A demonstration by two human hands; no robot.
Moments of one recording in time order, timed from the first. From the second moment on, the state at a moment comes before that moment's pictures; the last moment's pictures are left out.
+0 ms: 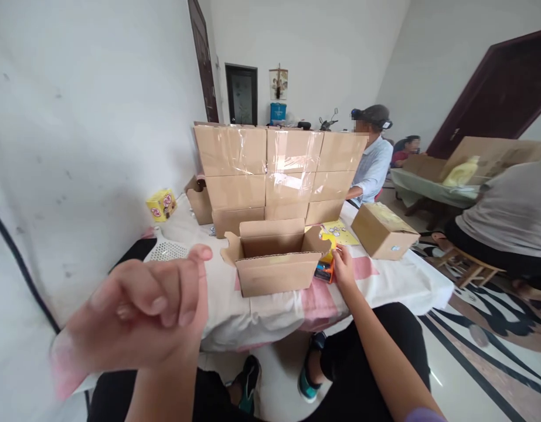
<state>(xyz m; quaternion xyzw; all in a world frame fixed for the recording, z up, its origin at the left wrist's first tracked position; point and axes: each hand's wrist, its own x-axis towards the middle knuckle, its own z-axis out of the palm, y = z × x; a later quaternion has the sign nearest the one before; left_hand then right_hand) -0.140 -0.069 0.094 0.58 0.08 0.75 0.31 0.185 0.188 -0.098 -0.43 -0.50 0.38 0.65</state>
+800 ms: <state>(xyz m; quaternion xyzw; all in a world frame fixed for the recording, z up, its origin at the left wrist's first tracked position) -0.162 0.007 0.037 0.35 0.36 0.87 0.01 0.191 0.188 -0.109 -0.44 -0.53 0.36 0.64</state>
